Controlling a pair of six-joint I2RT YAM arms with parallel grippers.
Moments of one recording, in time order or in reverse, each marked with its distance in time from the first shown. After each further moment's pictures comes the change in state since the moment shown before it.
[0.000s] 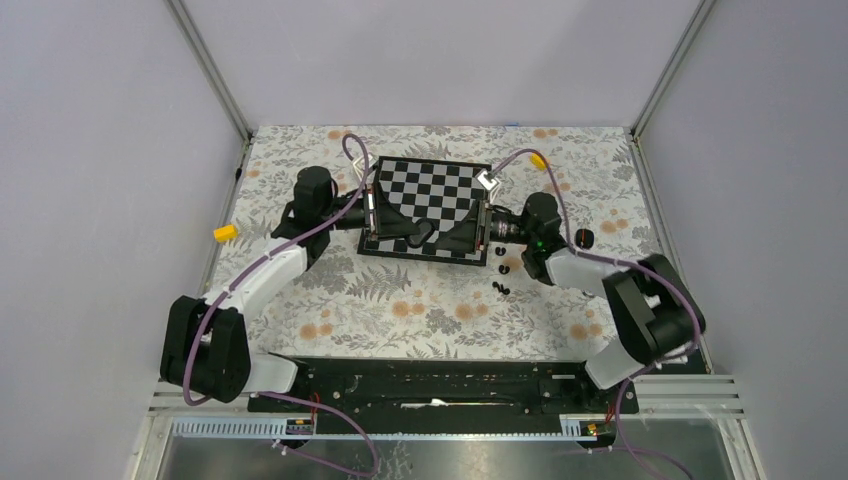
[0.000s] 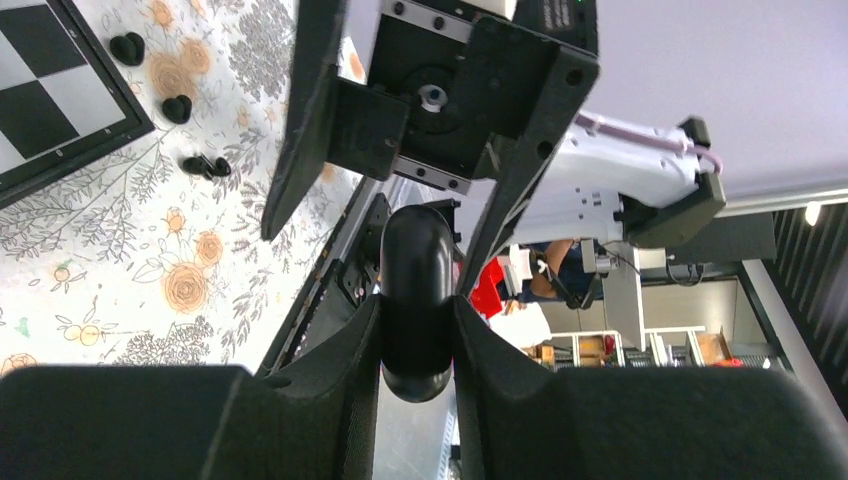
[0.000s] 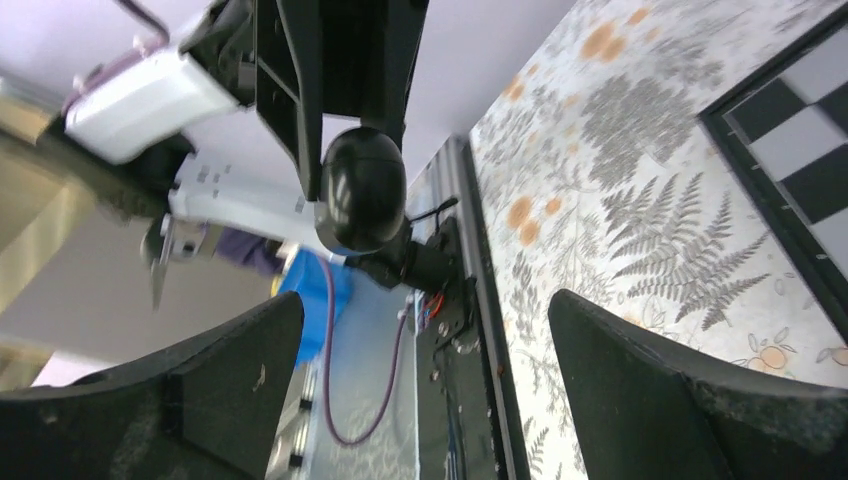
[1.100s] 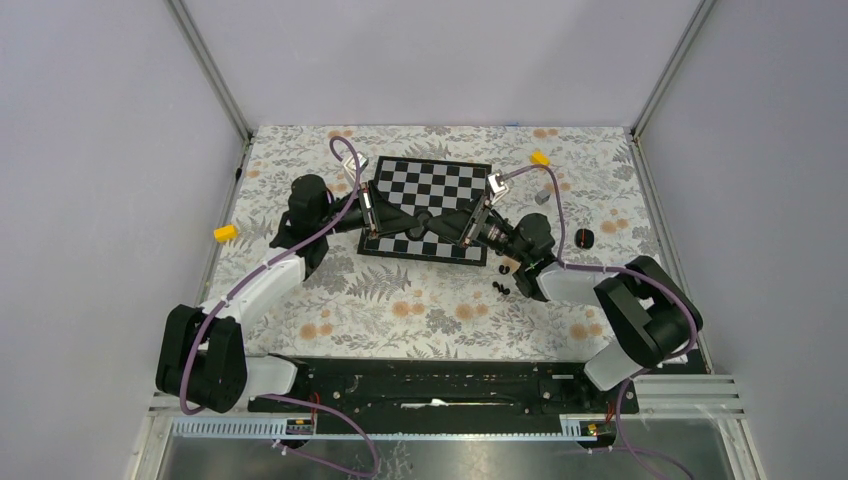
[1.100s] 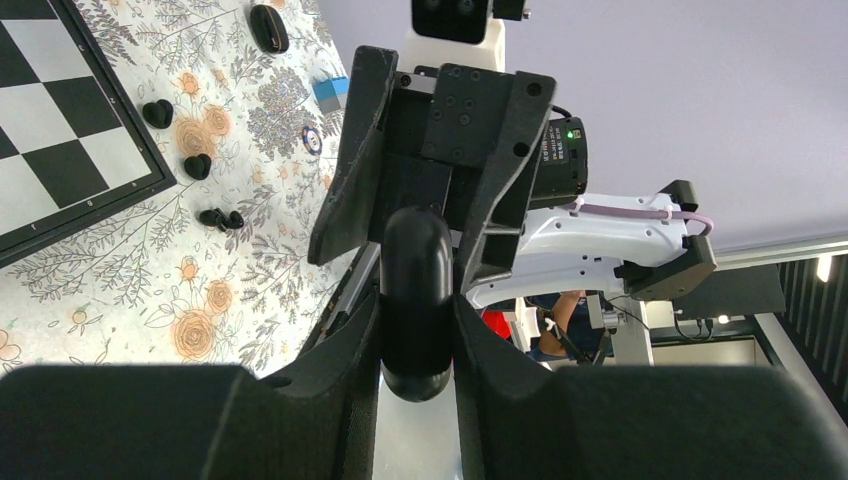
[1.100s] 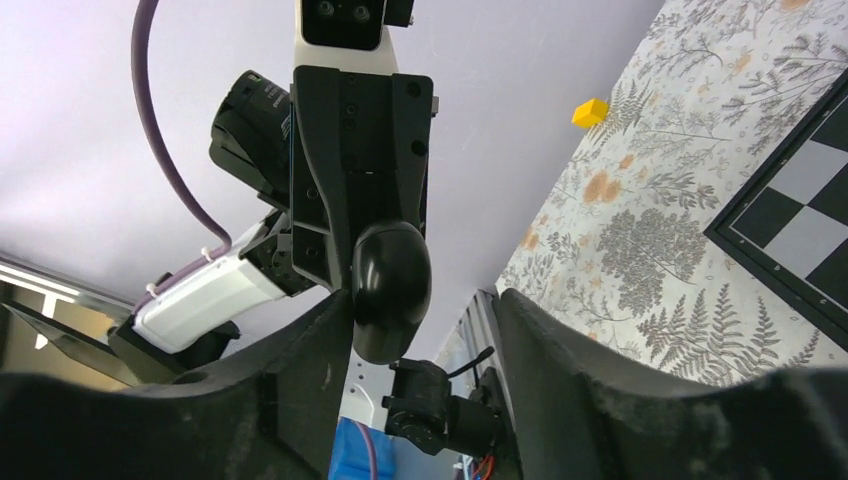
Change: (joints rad) left arm 0.006 -0.052 -0.080 0.166 -0.138 -0.103; right arm 0.126 -0.064 -0.095 0.136 0.533 0.170
